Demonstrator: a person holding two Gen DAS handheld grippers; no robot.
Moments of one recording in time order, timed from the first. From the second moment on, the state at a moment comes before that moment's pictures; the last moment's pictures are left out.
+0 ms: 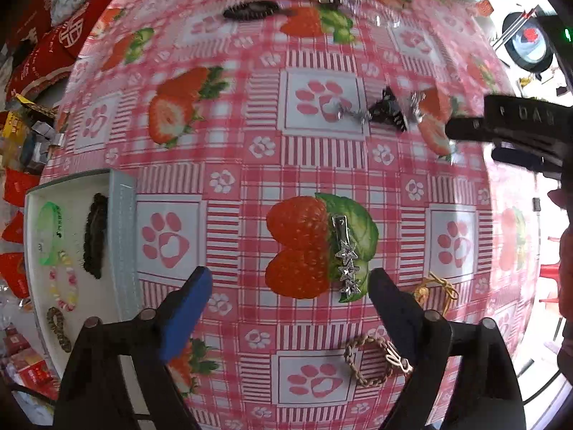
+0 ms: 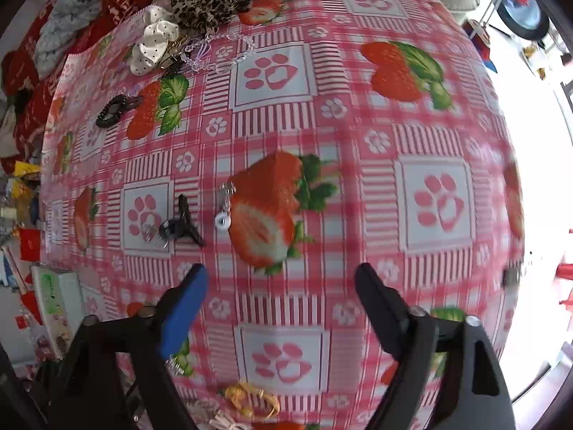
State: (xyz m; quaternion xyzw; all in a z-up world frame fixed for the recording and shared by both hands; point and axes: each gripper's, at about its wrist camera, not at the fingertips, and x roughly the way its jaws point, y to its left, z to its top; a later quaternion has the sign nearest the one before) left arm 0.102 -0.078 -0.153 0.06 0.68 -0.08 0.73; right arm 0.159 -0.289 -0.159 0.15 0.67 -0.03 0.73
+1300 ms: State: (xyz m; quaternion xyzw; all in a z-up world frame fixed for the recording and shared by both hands) left arm 0.097 -0.113 -0.172 0.03 0.69 -0.07 0.72; right arm 0.199 -0.237 -0.176 0.02 0.66 0.04 0.75
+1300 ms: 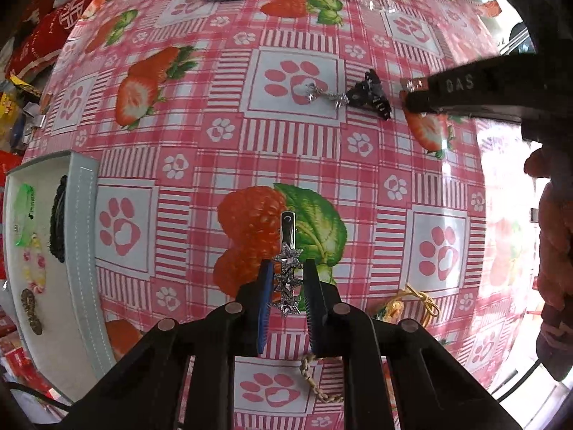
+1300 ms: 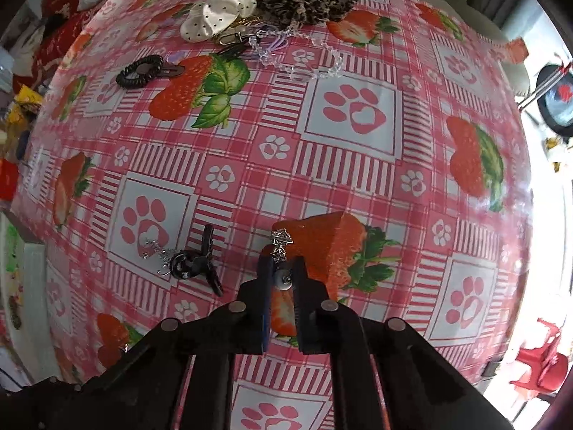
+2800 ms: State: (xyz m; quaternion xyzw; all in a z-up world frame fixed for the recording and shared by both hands) left arm 0.003 0.171 -0.107 -0.05 0.64 0.02 0.77; right arm 0.112 -0.033 -0.079 0.07 0.64 0.17 0.74
